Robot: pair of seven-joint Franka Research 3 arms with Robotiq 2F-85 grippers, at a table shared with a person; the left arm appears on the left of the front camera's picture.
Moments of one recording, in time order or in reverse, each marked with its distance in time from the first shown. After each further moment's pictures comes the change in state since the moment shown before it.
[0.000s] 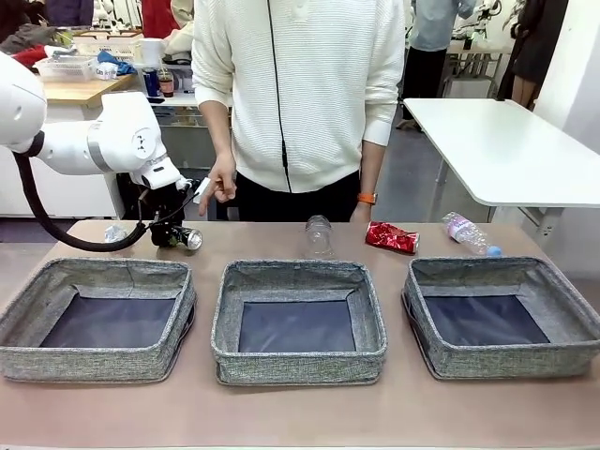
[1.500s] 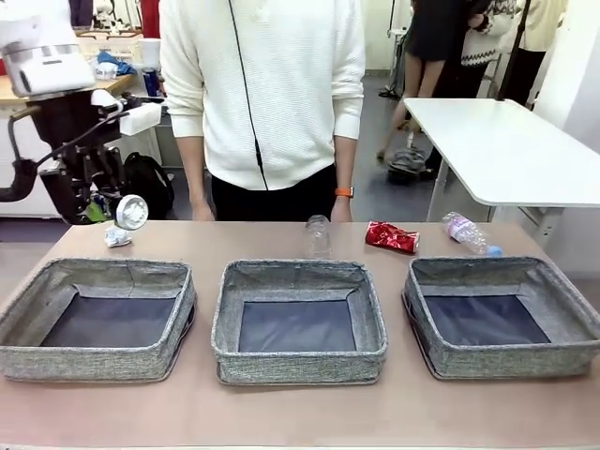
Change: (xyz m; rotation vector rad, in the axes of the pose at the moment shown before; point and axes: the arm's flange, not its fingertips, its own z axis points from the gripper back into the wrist) left arm 0.077 -0.255 0.226 -0.129 -0.019 -0.016; right arm 0.000 0.001 0.000 -0.001 0.000 0.000
